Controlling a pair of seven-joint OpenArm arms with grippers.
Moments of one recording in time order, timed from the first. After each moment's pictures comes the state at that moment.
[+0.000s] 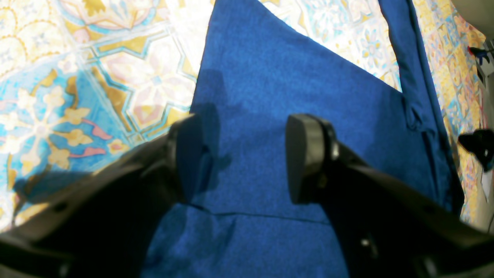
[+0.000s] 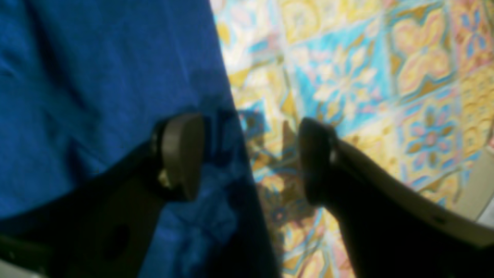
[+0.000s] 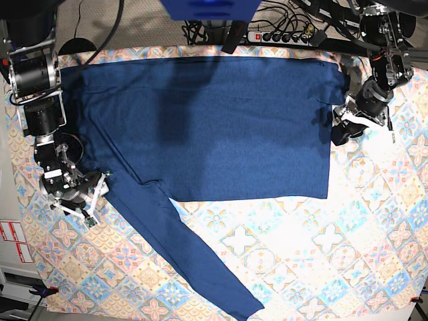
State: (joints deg) left arm 21.7 -16.5 -24.5 98.2 -50.7 -9.1 41.0; right arm 28.5 27.4 -21.2 45.9 8.7 23.0 -31.3
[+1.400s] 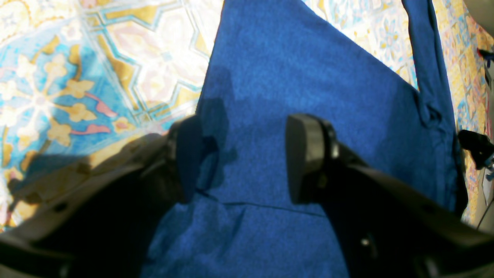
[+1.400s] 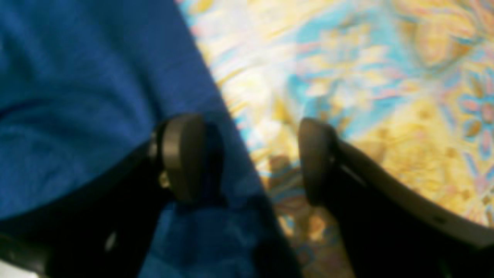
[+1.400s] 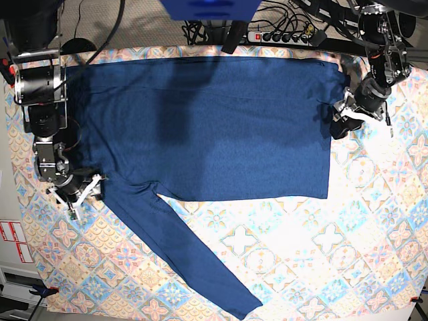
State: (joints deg) left arm 22.1 -16.2 -24.5 95.0 -50.9 -9.1 40.8; right arm 31.8 24.4 -11.4 22.8 8.4 26.1 -5.1
